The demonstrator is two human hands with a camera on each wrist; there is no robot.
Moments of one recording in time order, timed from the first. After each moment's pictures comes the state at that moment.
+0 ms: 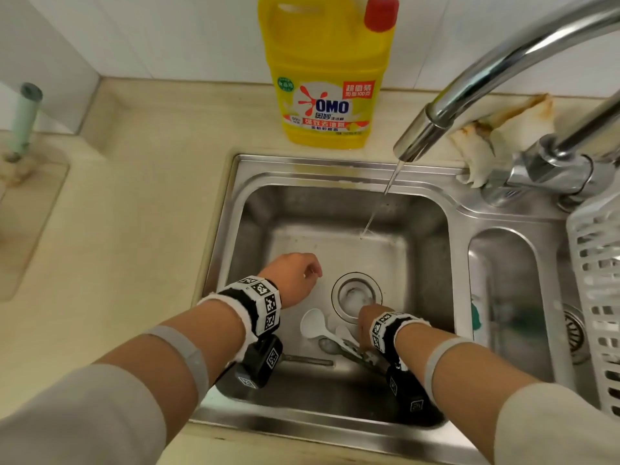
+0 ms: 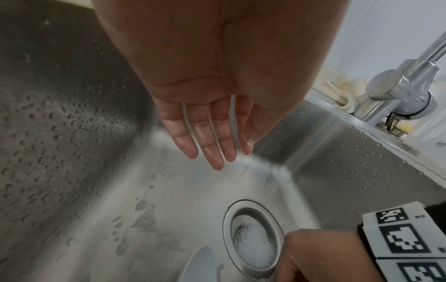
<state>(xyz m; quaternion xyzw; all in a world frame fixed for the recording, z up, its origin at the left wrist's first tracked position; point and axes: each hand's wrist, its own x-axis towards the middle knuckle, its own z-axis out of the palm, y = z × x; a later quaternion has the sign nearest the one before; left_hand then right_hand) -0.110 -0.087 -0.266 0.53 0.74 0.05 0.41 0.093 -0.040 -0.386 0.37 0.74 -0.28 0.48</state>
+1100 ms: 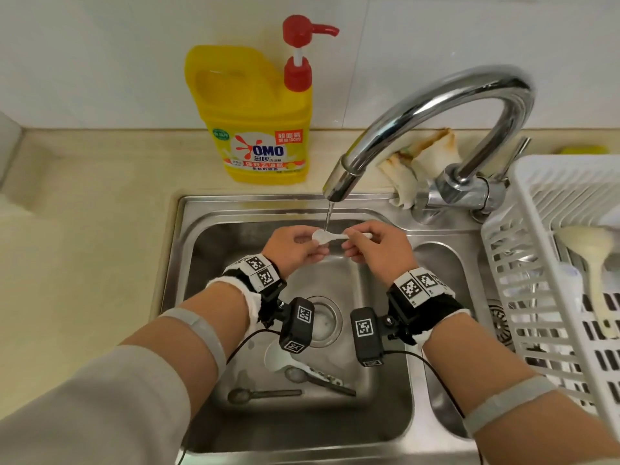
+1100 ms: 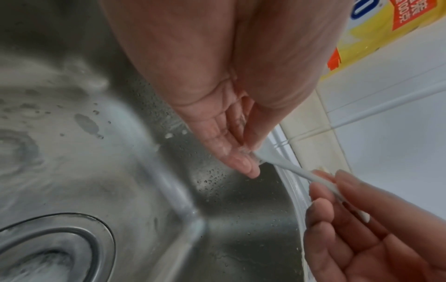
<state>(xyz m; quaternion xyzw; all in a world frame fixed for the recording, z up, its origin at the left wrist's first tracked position) -0.068 0.022 -0.255 0.27 0.61 0.43 0.61 0.109 0.067 -0.223 0.56 0.54 -0.57 -0.27</state>
